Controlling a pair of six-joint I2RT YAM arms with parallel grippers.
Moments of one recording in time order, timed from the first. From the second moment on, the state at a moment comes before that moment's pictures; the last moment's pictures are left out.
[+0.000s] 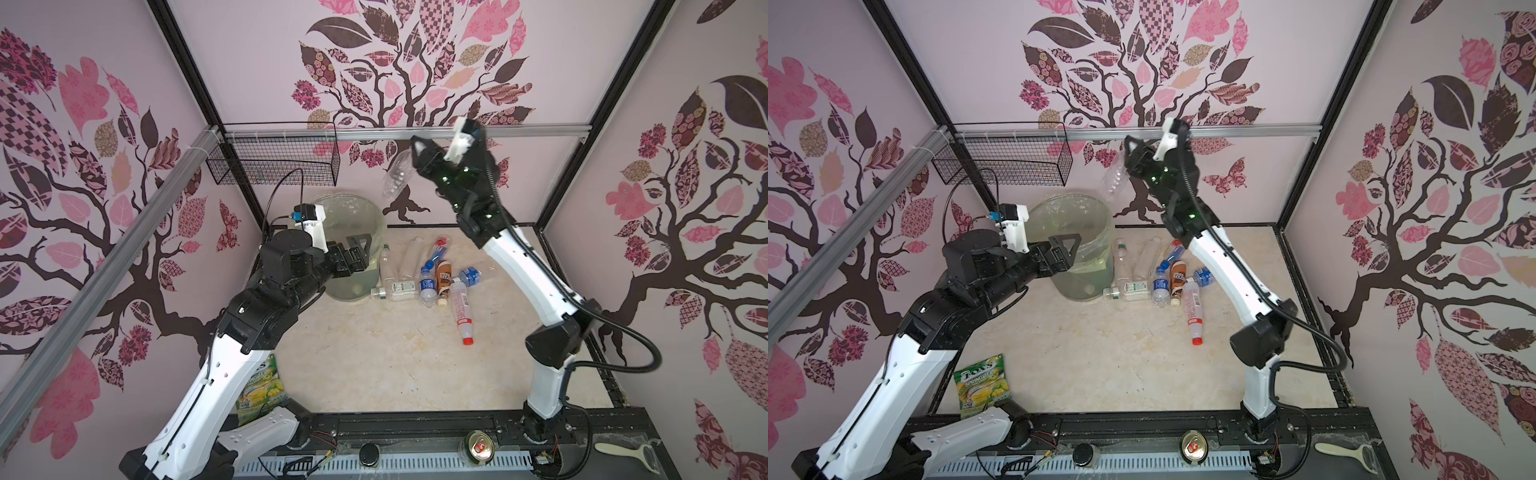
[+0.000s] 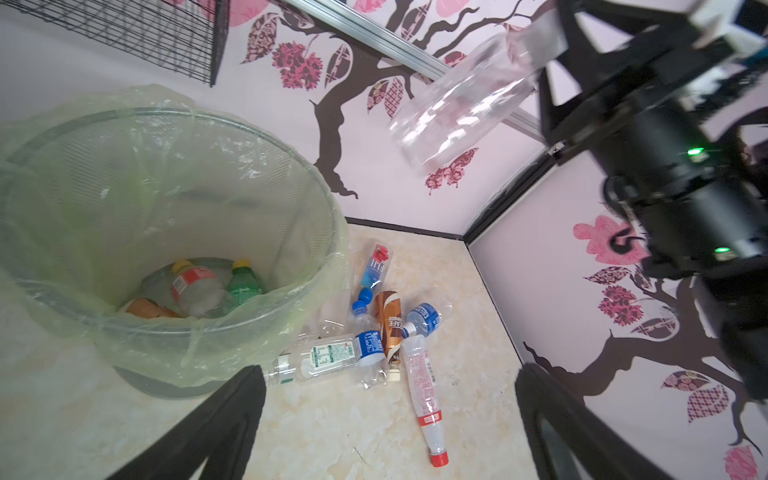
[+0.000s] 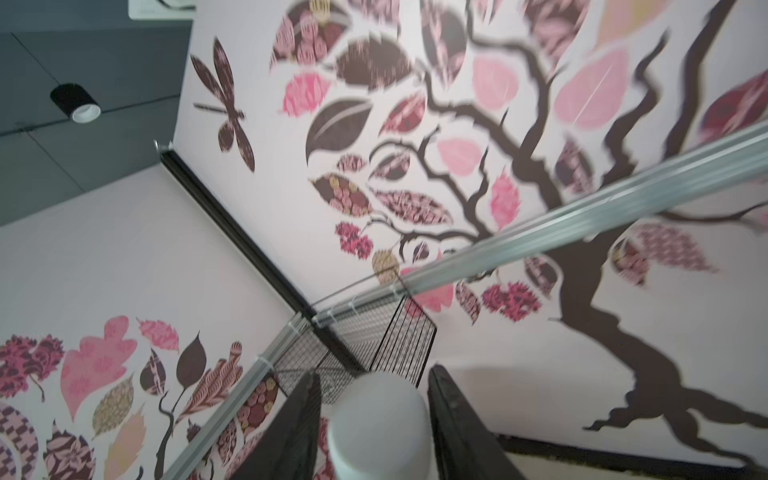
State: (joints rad) left arm -0.50 1.05 1.47 -0.70 -0.08 -0.53; right arm 0.62 2.03 2.31 -0.11 0.03 0.68
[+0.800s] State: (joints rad) left arm -0.42 0.98 1.39 -0.74 0.01 -0.56; right arm 0.65 2.04 2.31 -0.28 -0.09 0.65
